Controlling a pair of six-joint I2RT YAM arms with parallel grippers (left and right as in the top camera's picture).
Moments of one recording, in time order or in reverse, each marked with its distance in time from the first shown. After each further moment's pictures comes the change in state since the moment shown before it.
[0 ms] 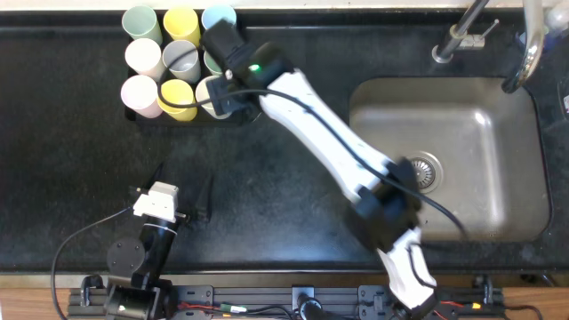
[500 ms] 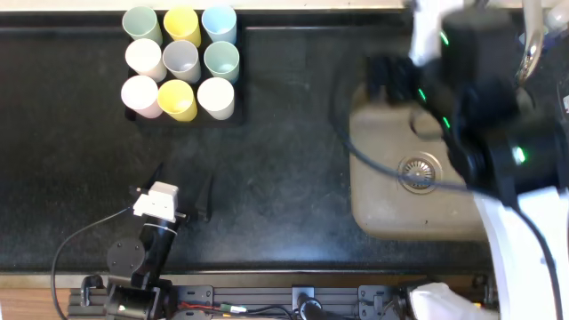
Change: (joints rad) left arm 0.000 0.000 0.000 0.001 0.000 0.000; right arm -0.478 -0.891 -0.503 0.105 0.007 -0.299
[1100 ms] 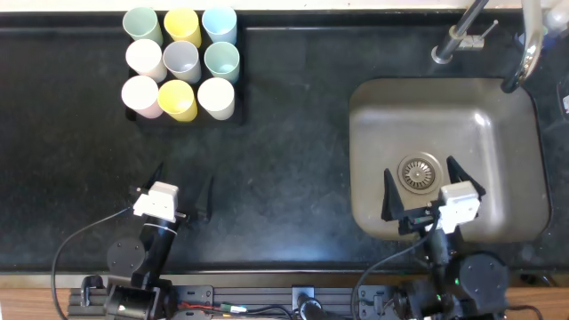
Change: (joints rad) left arm 0.000 0.000 0.001 -0.002 0.000 0.000; right arm -0.061 -1.160 -1.220 0.623 -0.055 -0.059
